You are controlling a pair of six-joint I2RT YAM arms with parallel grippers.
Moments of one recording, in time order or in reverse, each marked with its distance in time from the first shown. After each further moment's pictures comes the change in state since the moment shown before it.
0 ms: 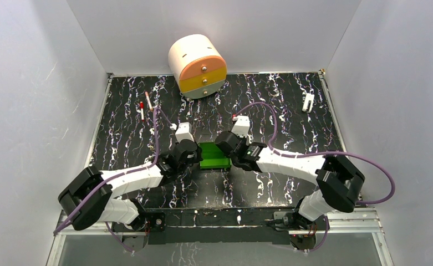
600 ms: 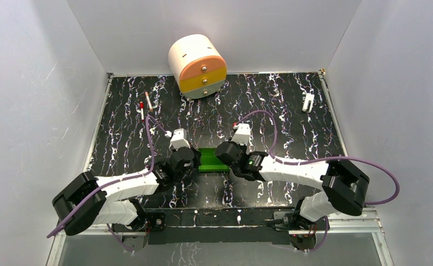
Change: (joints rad) left arm -0.051 -0.082 -0.102 0.043 -0.047 -0.108; right arm 0.089 -0.060 -0.094 0.051 0.061 0.058
